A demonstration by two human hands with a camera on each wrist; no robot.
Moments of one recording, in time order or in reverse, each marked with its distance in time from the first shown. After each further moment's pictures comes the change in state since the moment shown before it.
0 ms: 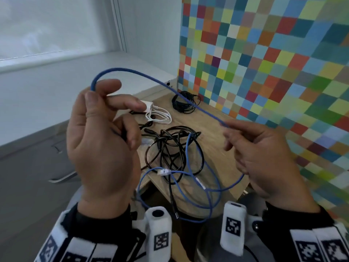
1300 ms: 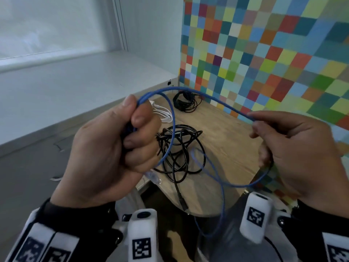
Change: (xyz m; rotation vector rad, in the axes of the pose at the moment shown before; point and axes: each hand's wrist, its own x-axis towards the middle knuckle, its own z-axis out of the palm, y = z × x) left_hand 0.015 0.016 -0.028 -0.520 -0.716 -0.815; right_hand -0.006 -0.022 -0.030 -0.151 0.126 -0.127
